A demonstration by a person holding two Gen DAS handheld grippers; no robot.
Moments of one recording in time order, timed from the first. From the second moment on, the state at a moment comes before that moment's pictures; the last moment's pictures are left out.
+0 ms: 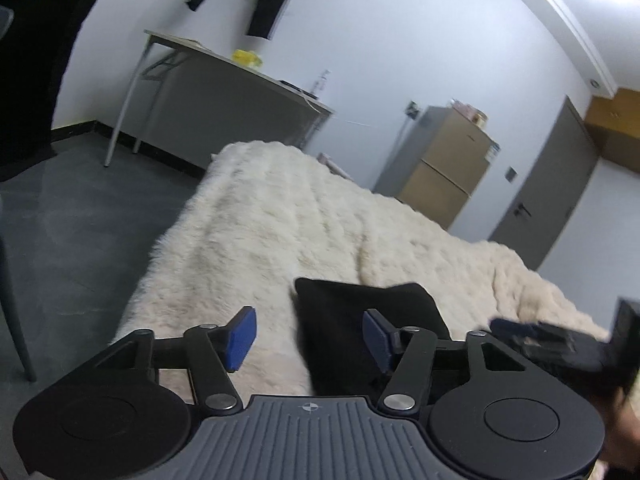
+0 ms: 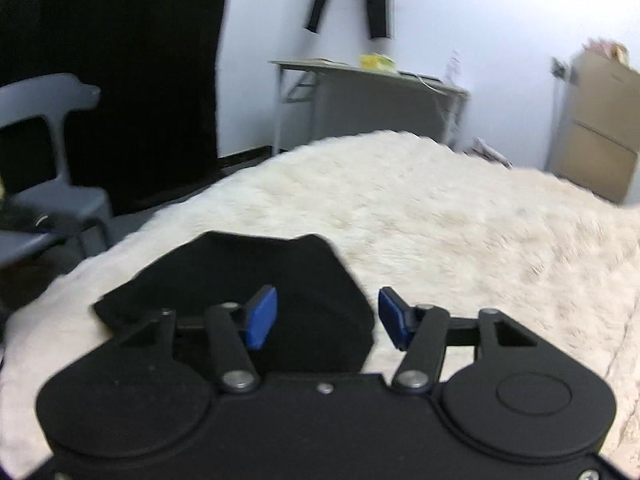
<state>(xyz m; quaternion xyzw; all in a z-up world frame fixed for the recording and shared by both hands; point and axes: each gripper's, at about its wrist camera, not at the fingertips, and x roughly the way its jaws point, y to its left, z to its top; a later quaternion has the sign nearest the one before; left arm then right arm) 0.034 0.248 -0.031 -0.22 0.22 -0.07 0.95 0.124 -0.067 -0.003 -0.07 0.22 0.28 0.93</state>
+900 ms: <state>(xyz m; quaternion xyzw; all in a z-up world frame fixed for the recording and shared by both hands) 0.000 0.305 -0.056 -0.44 0.10 -0.04 0.89 0.129 -0.044 0.030 0.20 0.29 0.32 0.88</state>
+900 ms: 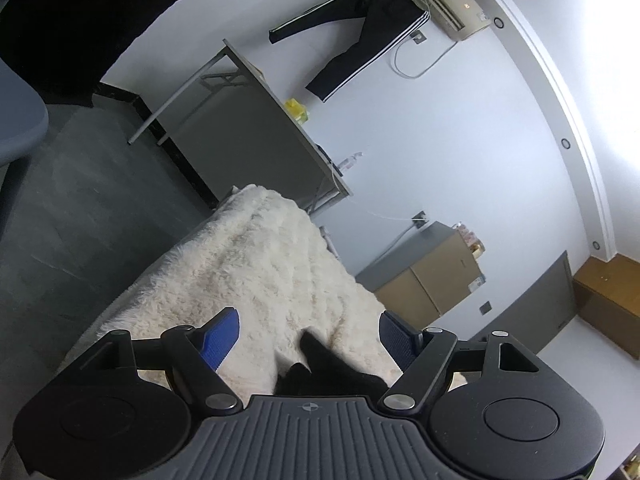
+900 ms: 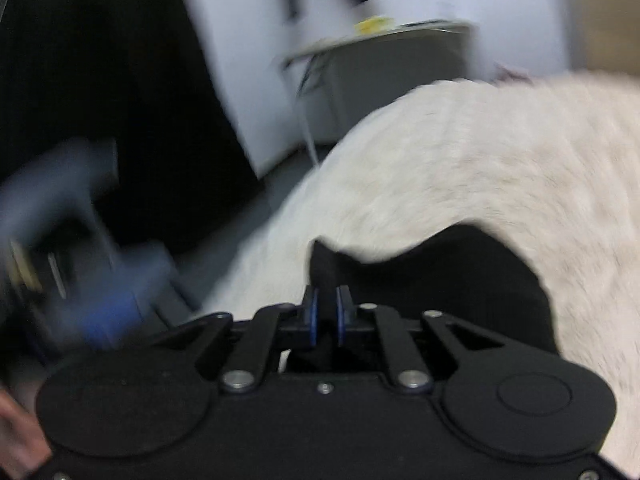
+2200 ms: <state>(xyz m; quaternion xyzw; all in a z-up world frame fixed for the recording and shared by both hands) -0.014 0.312 -0.049 -0.46 0.07 -0.07 0.88 0.105 -0.161 0.173 0.05 0.26 0.31 0.91</state>
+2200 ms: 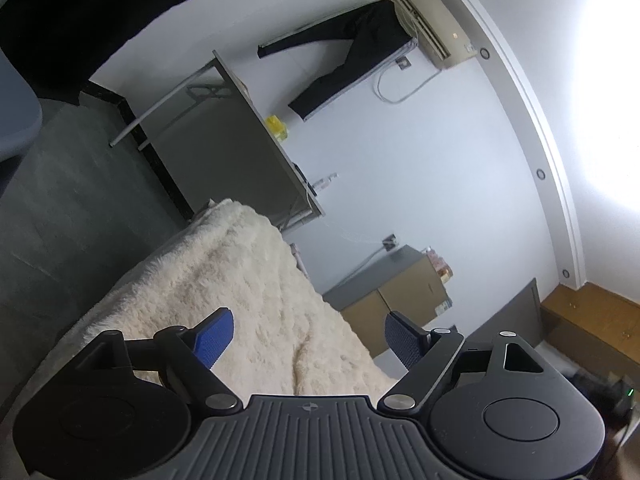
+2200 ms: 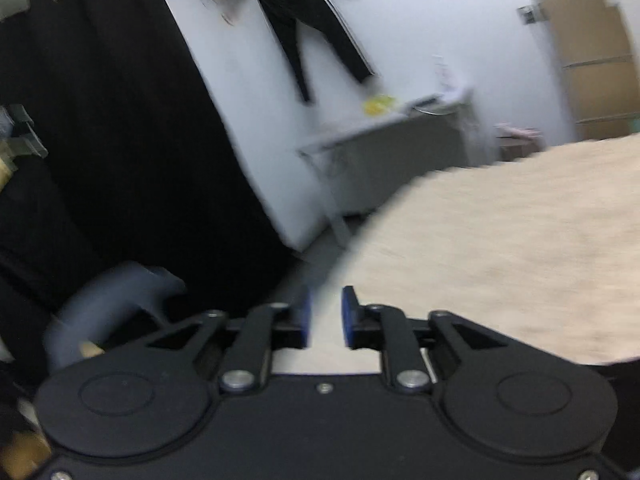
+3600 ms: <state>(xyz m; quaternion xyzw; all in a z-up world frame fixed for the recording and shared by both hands) -0.054 0.327 -0.045 -0.46 -0.03 -0.01 0.89 0.004 0.098 0.042 -0.15 0.17 0.38 0.90</state>
